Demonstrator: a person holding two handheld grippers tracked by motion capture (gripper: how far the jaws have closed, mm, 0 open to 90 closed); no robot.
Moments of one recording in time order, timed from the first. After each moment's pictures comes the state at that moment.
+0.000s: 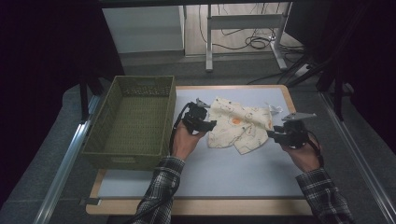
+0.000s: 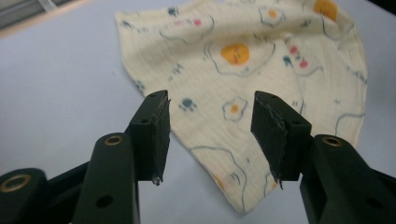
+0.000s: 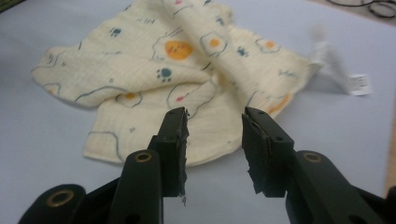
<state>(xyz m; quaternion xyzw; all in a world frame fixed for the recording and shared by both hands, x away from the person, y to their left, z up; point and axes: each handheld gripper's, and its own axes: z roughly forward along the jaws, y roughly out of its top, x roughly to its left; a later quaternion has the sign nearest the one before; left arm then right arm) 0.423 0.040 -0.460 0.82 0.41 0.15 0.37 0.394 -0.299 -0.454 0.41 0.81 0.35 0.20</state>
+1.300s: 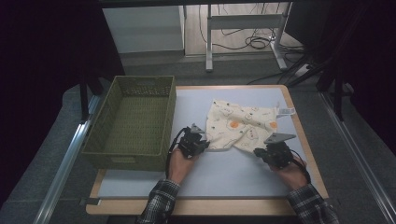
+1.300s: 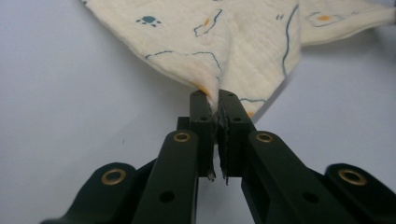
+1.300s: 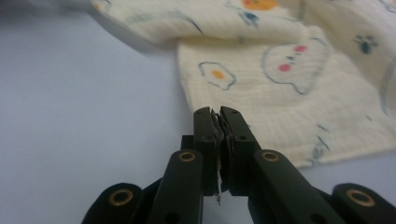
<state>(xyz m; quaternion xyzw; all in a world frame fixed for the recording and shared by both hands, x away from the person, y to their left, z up) 0.372 0.058 -0.518 0.83 0.40 0.10 0.38 0.352 -0.266 -0.498 0.34 0.86 0.34 0.16</state>
